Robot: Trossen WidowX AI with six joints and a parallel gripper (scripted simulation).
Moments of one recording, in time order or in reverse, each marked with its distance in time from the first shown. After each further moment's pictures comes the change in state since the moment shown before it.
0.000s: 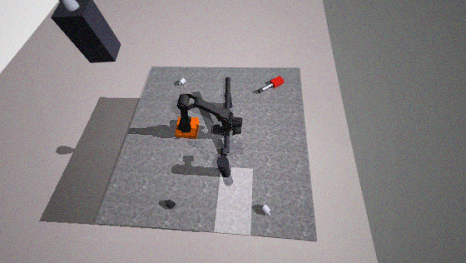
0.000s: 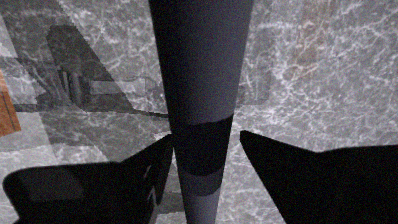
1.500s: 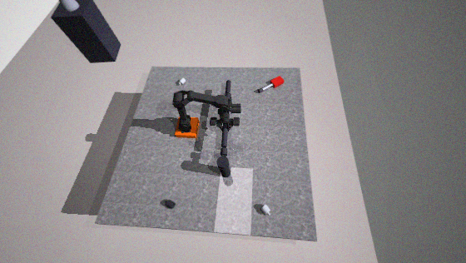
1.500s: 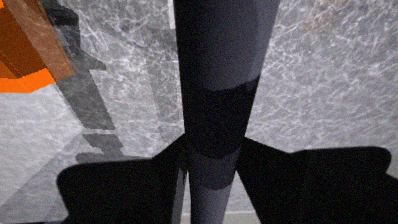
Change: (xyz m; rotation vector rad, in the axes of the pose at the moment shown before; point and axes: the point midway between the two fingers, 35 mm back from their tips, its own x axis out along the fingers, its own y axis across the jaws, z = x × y) arm -0.090 0.009 -0.010 -0.001 0.314 0.028
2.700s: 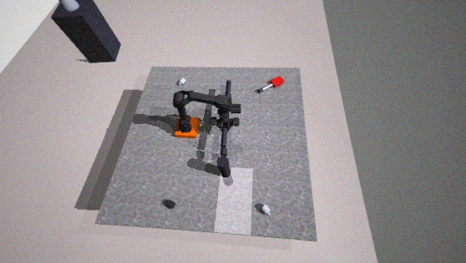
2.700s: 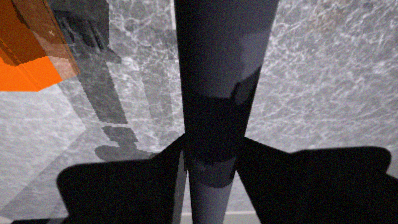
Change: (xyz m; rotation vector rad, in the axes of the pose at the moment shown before) arm -0.003 0.002 -0.002 0.004 -0.002 0.014
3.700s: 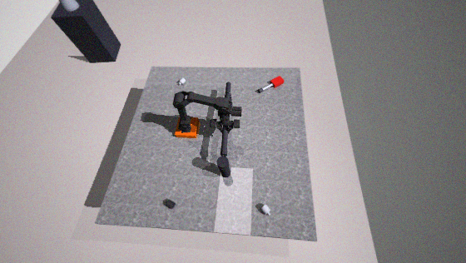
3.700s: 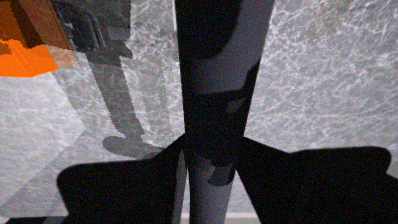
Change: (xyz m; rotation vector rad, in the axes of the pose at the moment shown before) arm 0.001 -0.004 -0.018 -0.014 -0.016 0.006
